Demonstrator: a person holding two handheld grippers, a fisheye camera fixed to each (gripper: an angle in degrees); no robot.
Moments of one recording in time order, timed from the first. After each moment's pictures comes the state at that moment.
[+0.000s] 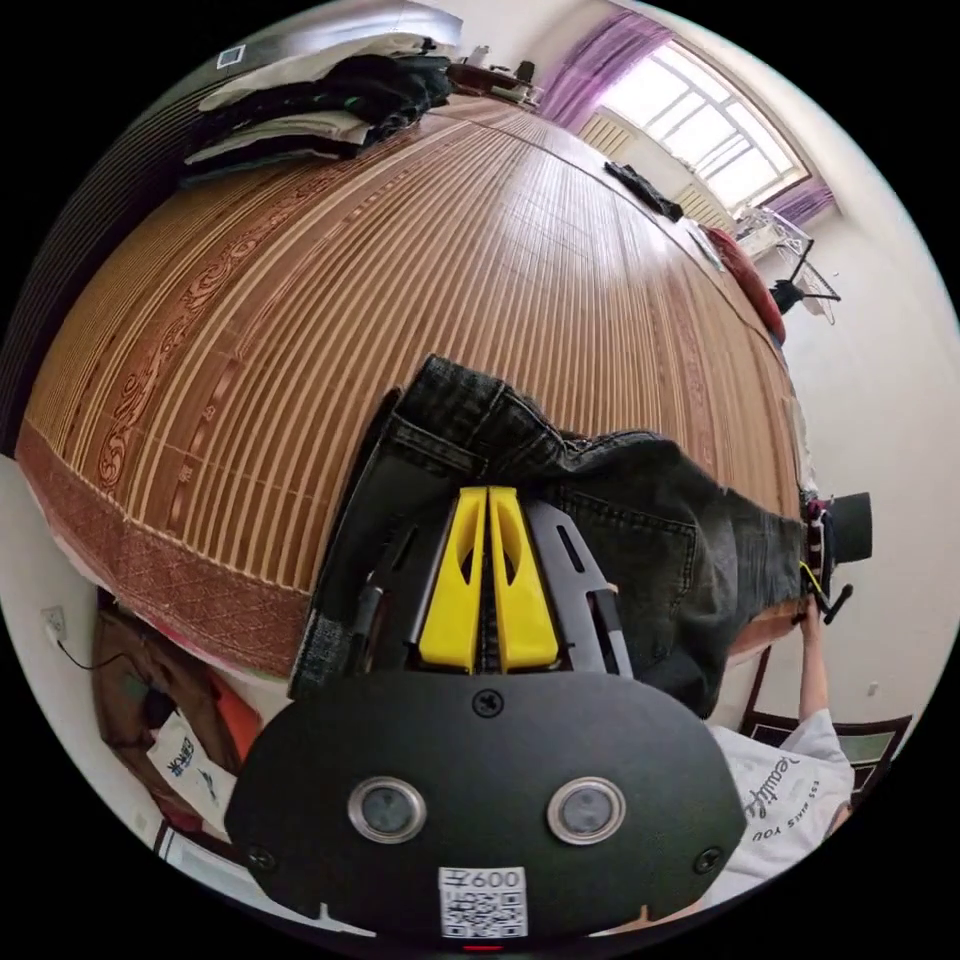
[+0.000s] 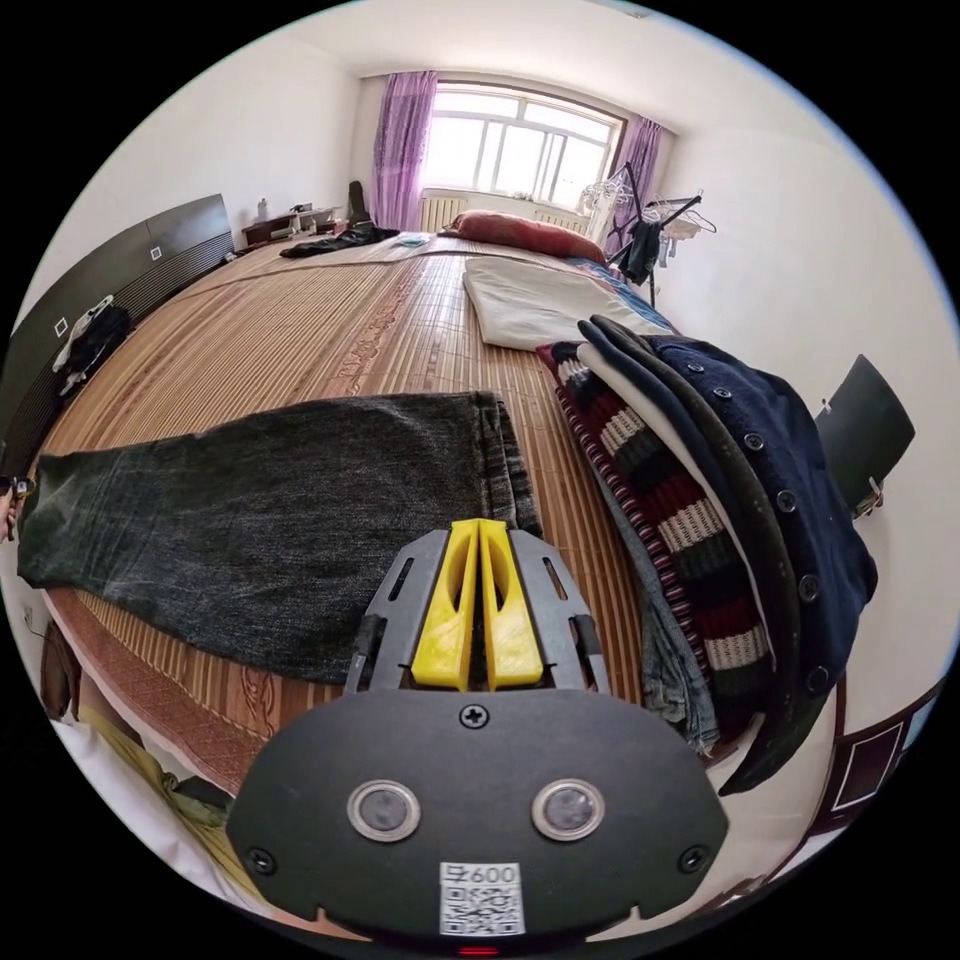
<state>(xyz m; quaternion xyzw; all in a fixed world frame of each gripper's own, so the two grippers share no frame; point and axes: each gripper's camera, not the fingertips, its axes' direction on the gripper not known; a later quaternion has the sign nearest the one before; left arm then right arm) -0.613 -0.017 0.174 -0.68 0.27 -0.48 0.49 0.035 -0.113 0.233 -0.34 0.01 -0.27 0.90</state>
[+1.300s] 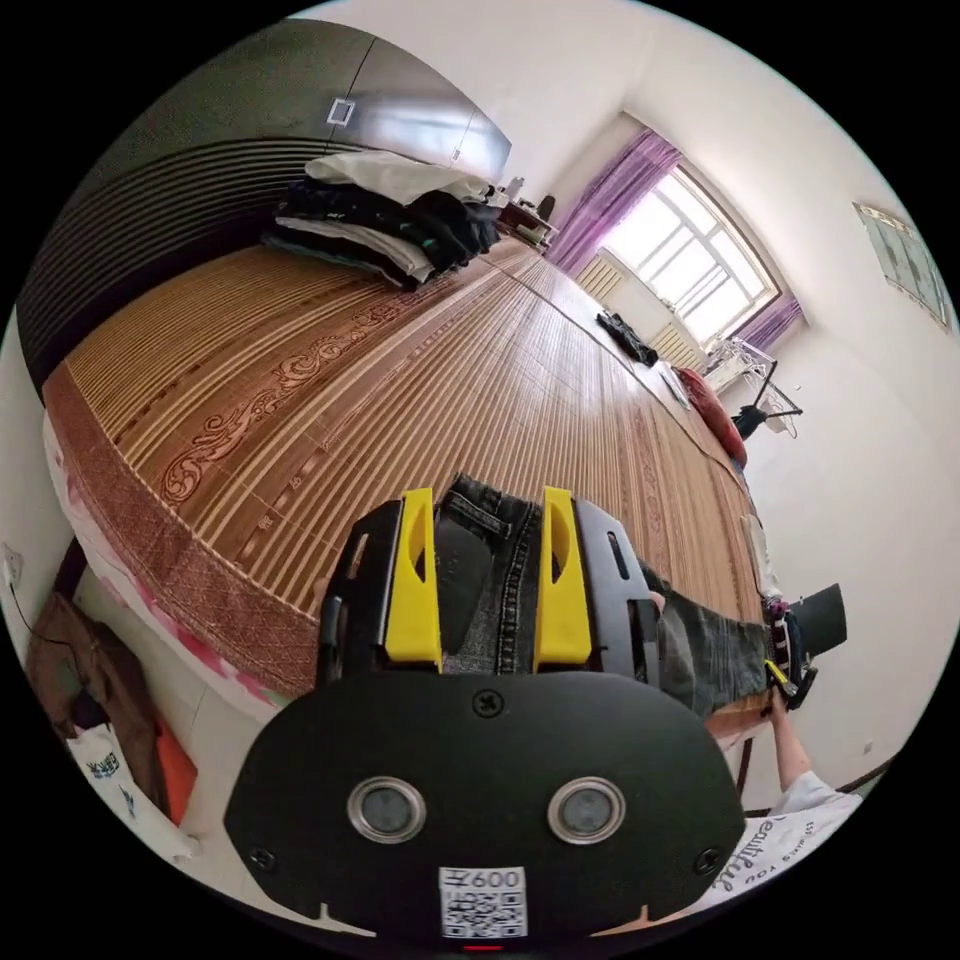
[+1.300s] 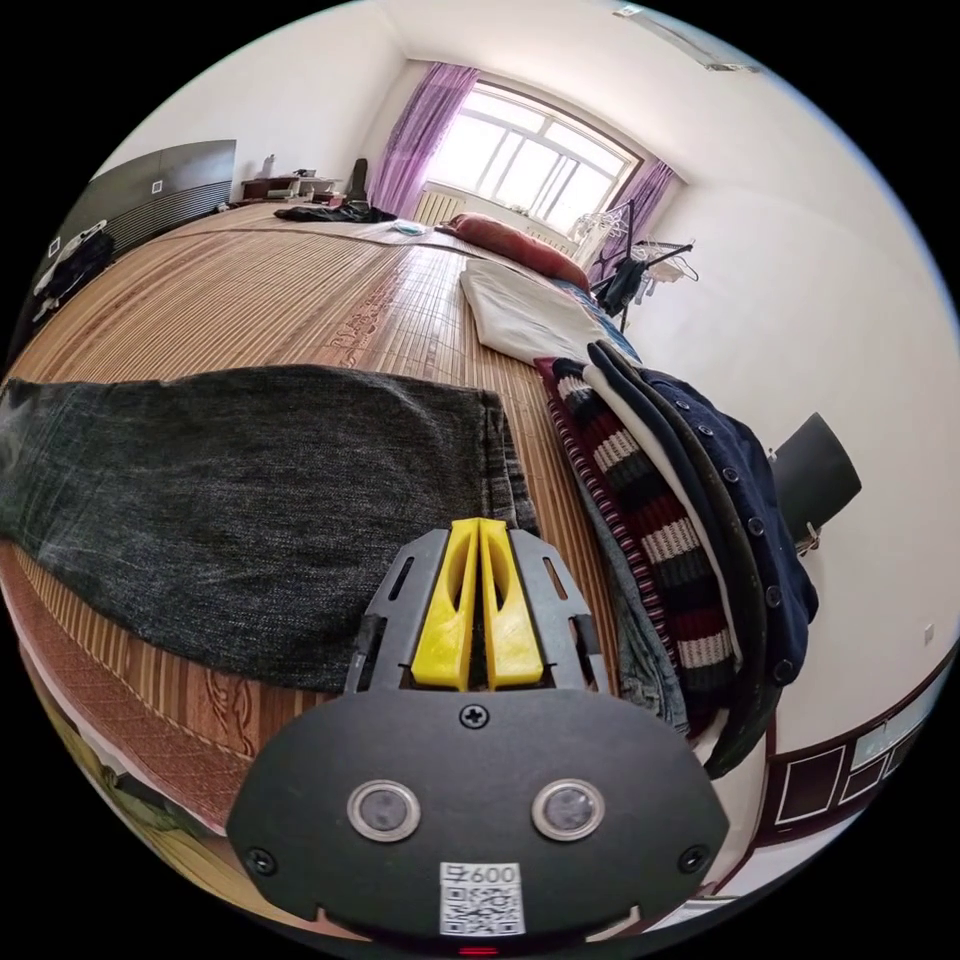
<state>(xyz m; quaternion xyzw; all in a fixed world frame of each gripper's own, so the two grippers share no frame) -0.664 -0.116 0.134 -0.56 0.14 -0.55 0.61 0.062 -0.060 0.250 -0.30 0.08 -0.36 0.88</state>
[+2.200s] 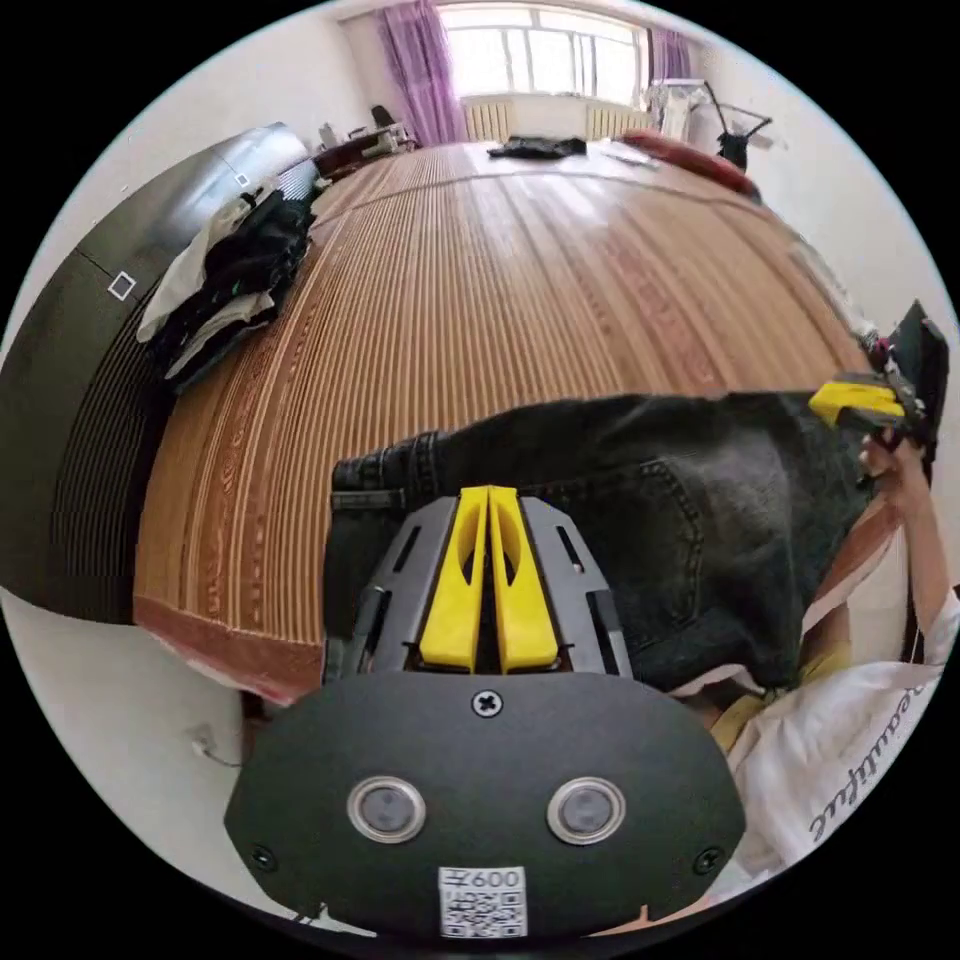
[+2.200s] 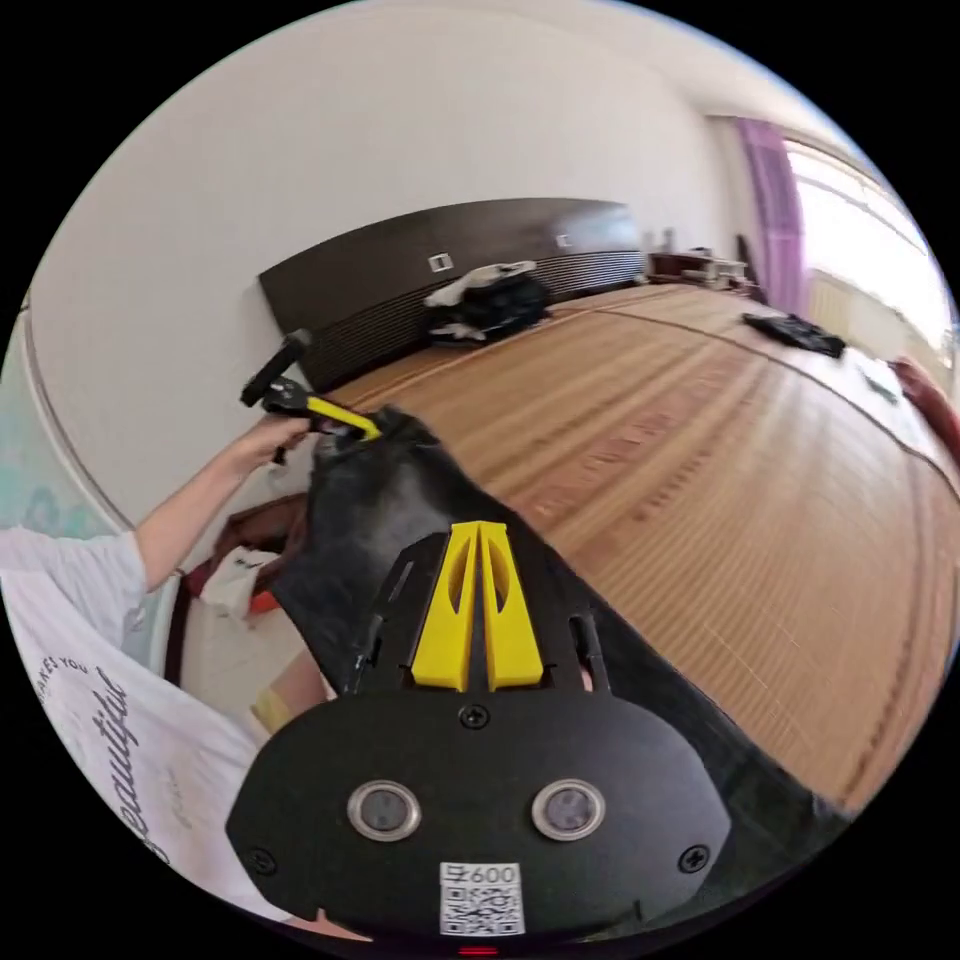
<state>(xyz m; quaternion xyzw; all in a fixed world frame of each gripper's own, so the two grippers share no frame) -0.530 -0.188 0.291 -0.63 0.33 -0.29 0.65 -0.368 -0.057 0.141 -0.40 -0.56 -0.29 0.67</state>
